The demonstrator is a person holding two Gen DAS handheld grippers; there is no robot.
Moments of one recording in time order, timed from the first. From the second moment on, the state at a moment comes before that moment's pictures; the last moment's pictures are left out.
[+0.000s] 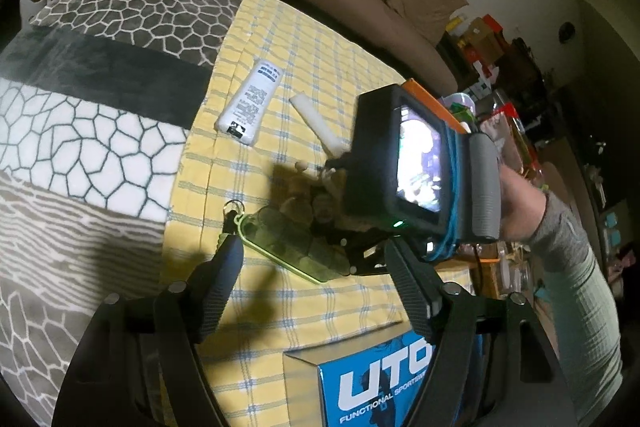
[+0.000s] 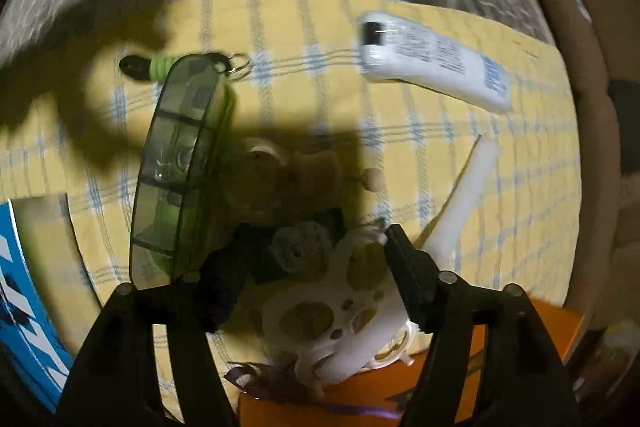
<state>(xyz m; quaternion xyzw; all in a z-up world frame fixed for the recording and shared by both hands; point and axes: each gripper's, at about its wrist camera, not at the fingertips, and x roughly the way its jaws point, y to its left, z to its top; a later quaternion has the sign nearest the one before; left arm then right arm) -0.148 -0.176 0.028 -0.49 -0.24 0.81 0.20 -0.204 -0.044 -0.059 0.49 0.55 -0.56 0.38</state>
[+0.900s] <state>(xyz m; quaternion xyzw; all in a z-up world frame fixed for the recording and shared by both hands) -0.149 -0.160 0.027 -0.50 -0.24 0.80 0.21 -0.265 0.036 -0.002 0.60 0.16 -0.74 0.27</state>
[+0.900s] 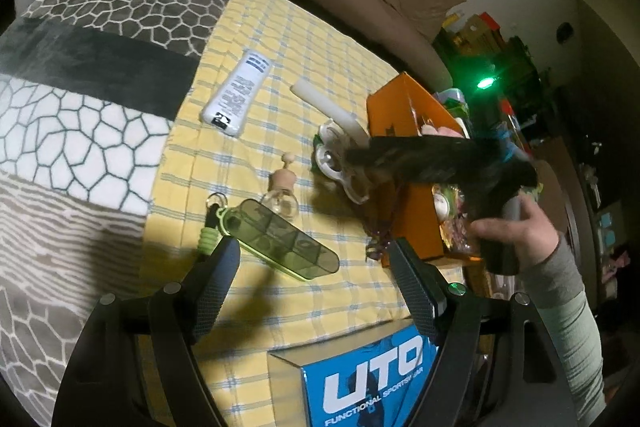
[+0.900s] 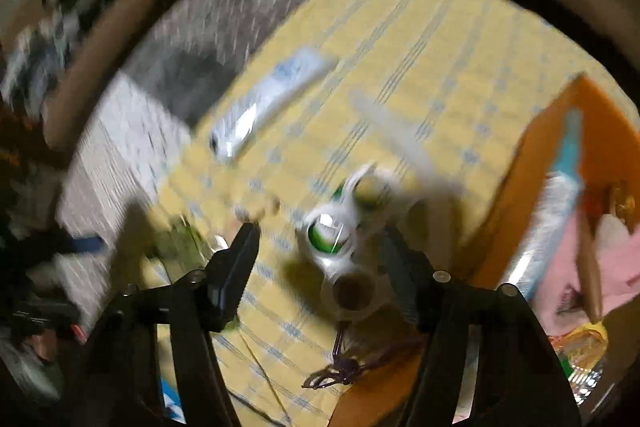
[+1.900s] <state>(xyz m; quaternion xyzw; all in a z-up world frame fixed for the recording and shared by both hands) -0.137 -0.114 0.062 -0.43 -0.11 0.87 0.21 -0.228 0.076 0.095 0.47 -0.19 -0.76 0.40</state>
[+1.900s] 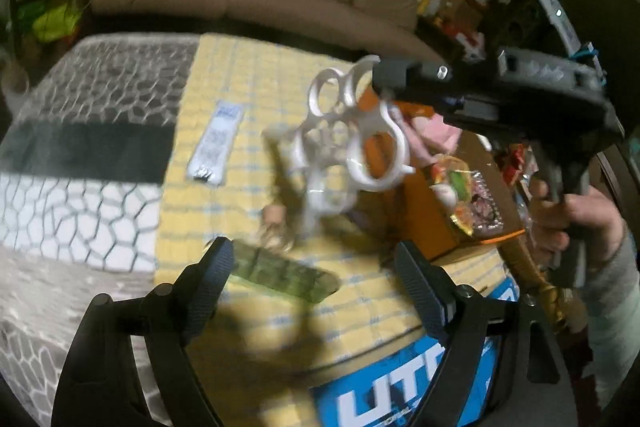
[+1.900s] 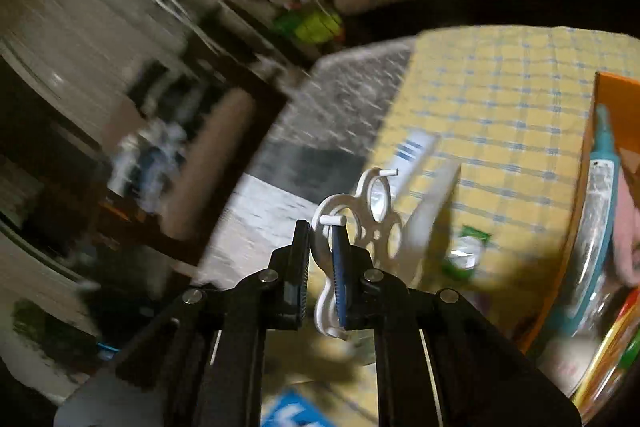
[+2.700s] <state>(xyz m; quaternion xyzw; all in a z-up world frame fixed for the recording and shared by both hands) -0.174 0.032 0.172 -0.32 -0.02 0.90 0.28 -0.177 0.215 0.178 0.40 -0.26 -0.80 0.36</state>
